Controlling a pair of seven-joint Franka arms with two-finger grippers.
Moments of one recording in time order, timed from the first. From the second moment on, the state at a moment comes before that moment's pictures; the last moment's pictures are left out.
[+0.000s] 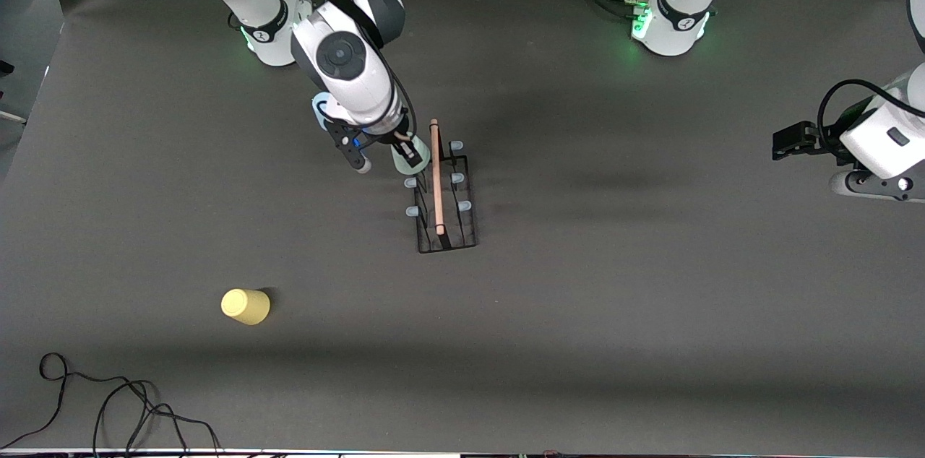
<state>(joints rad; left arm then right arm) 0.00 0.08 -0.02 -1.61 0.01 1.54 0.09 0.69 0.22 0.02 -2.06 0.13 2.25 1.60</state>
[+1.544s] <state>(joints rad) 0.00 0.08 -0.02 -1.61 0.01 1.54 0.09 0.37 0.27 -0.18 -1.54 0.13 1.78 0.65</state>
